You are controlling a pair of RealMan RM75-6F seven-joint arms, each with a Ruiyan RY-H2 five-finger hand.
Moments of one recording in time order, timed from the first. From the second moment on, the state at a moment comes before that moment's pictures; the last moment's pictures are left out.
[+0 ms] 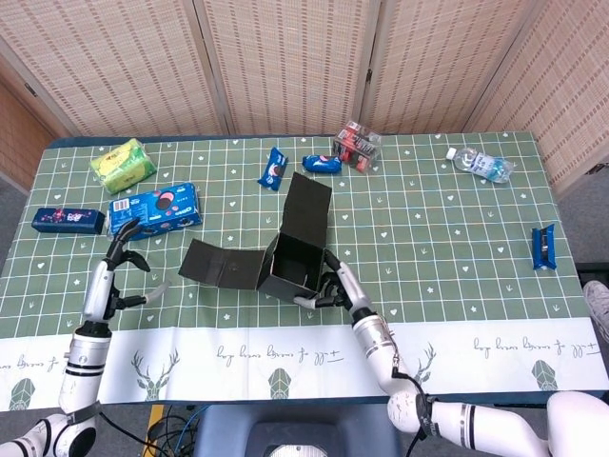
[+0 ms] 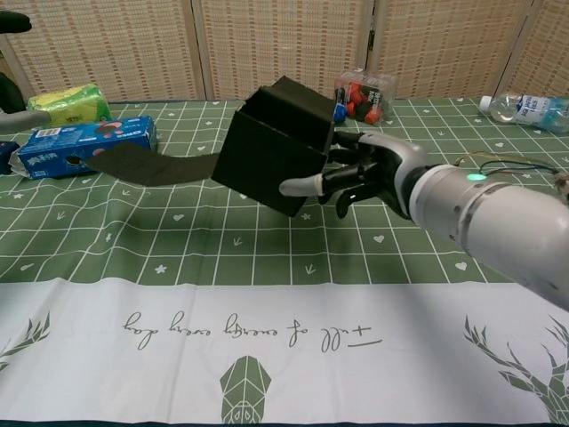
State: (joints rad) left arm -0.42 -1.51 -0.17 -1.31 1.45 1.49 -0.67; right arm 0.61 -1.78 0.46 -1.68 -0.77 0.94 0.12
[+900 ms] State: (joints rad) left arm -0.53 -1.81 -0.24 -1.01 1.46 1.42 -0.74; right arm 0.53 -1.72 0.41 -1.79 -0.91 0.93 0.36
